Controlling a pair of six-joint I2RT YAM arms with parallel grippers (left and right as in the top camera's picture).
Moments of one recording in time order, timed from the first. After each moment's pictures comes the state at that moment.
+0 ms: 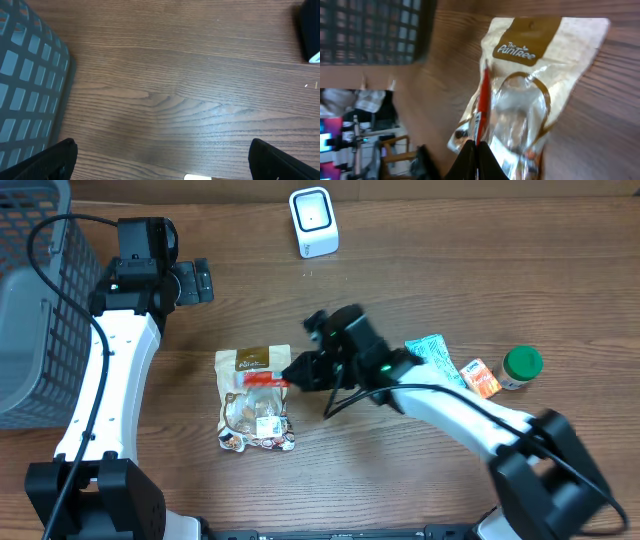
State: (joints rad) left arm 0.02 1.65 1.44 -0.68 -0.15 -0.10; right arm 0.64 1.70 1.04 -0.13 -0.61 0.66
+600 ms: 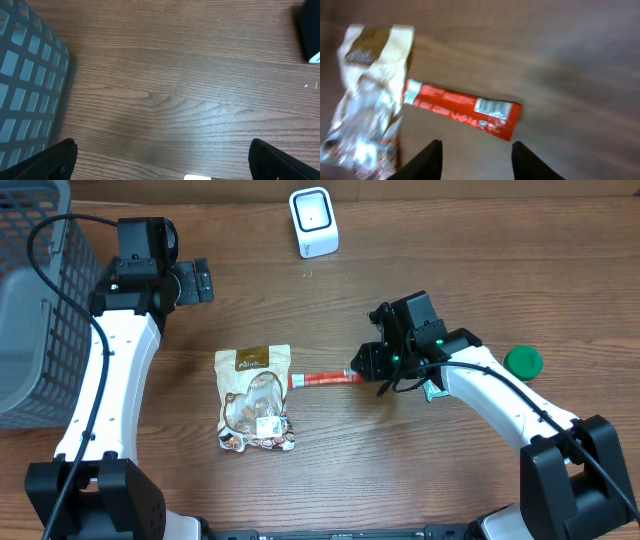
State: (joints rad) left arm 0.02 1.65 1.44 -0.68 -0.15 -0.10; right arm 0.39 1.66 1.04 -0.49 -0.35 0.30
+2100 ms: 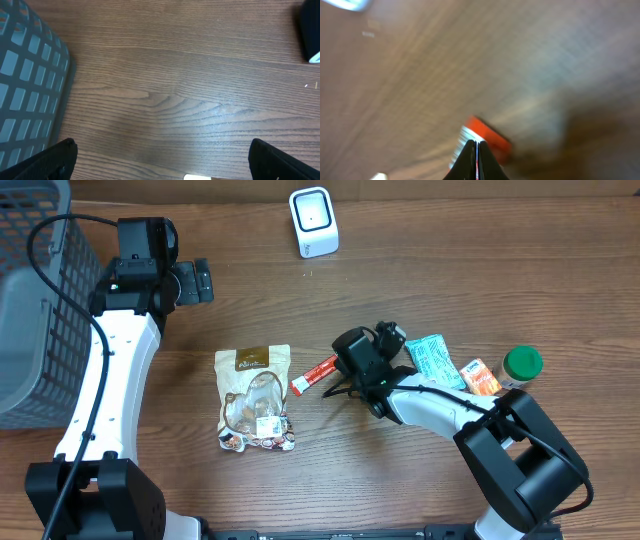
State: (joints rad) left arm 0.02 1.65 1.44 -0.68 -0.15 -0.10; right arm 0.64 1.83 0.90 0.05 0.31 1.17
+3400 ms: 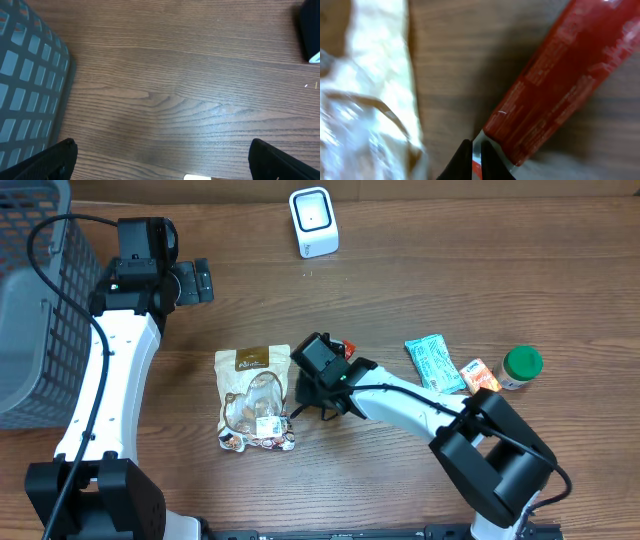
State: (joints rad) left arm 0.02 1.65 1.44 -0.68 -0.15 -0.10; right arm 0.79 1.91 1.13 -0.42 -0.06 0.91
